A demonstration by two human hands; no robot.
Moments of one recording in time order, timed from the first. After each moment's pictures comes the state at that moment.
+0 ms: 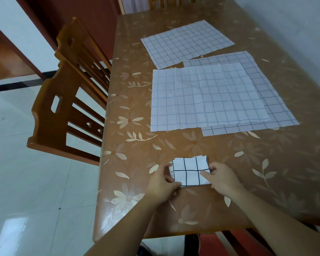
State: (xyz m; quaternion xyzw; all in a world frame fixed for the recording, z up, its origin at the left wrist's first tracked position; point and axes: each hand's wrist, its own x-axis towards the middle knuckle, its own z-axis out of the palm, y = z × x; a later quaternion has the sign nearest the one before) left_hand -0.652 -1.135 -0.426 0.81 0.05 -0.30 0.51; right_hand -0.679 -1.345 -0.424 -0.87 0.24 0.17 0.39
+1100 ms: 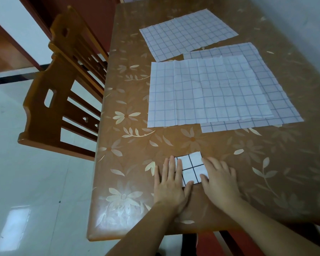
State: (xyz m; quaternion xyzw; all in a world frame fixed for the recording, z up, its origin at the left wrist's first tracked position) left_hand -0.682 -1.170 -0.458 0.98 -0.18 -0.10 0.08; right_hand -0.701 -1.334 -0.434 -0.98 0.09 0.06 0.14
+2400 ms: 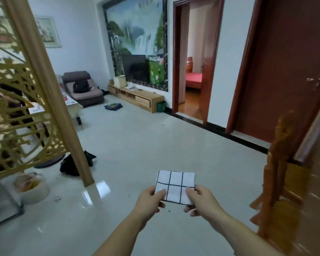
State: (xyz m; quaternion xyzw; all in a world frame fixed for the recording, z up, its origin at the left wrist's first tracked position) left_hand -0.996 -0.600 -0.230 0.69 0.33 0.12 0.64; right_hand -0.879 -0.744 -0.220 -0.72 -0.20 0.34 0.57
